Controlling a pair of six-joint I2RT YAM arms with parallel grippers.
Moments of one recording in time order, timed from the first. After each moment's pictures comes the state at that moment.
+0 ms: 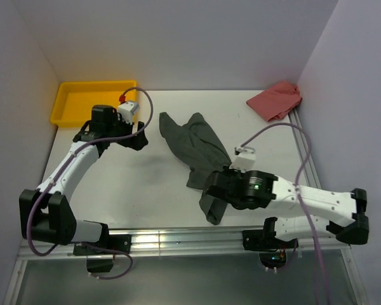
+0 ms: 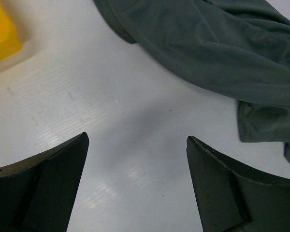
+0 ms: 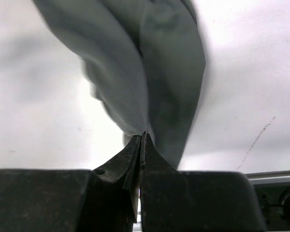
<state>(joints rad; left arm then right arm) -0.15 1.32 1.05 -0.41 0.40 0.11 1.25 1.16 1.07 -1.17 0.78 1.36</state>
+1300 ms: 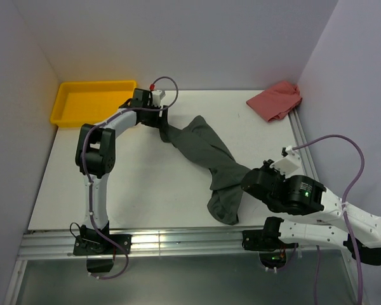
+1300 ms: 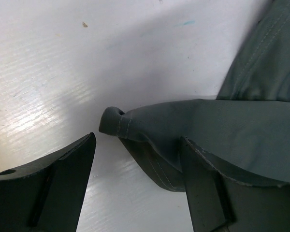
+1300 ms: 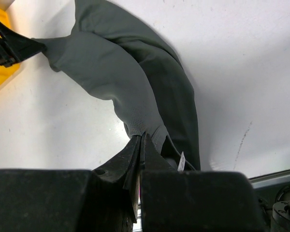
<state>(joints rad) -0.28 2.20 1.68 -0.30 0.29 -0.02 1.14 0.78 1.04 -1.36 0.87 1.53</state>
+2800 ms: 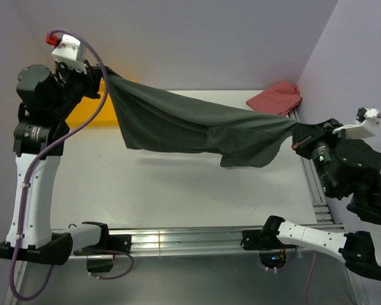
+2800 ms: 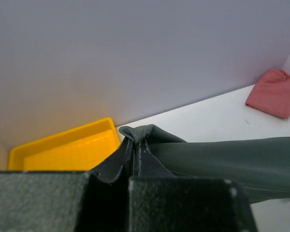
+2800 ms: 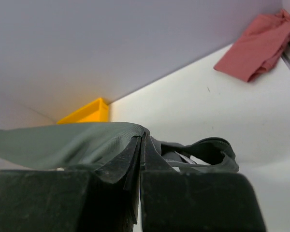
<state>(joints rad) -0.15 1.23 1.74 -0.51 0.19 0.05 0.93 0.81 1.68 -1.08 0.97 0.74</state>
